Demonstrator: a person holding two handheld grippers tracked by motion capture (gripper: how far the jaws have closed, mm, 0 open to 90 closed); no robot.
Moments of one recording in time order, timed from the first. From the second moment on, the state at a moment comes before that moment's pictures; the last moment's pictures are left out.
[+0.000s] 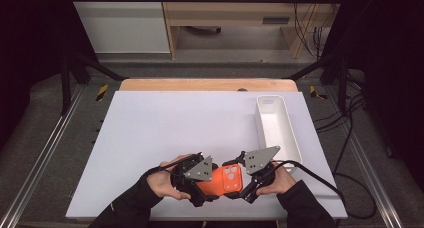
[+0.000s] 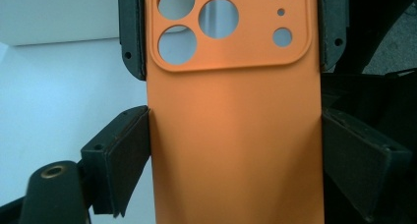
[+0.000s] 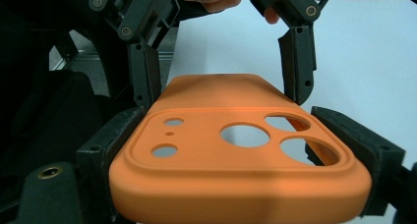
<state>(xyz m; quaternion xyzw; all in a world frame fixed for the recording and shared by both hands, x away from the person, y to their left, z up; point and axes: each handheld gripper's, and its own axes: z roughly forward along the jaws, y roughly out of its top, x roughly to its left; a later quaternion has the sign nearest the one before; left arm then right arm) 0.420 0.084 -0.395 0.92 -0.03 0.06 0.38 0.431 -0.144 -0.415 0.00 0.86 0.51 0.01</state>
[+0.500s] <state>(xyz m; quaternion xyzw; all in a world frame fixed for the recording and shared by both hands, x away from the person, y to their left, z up) 0.423 0.094 -0.386 0.92 0.01 0.05 0.40 0.433 -0.151 -0.406 0.01 0.87 0.50 0.02</state>
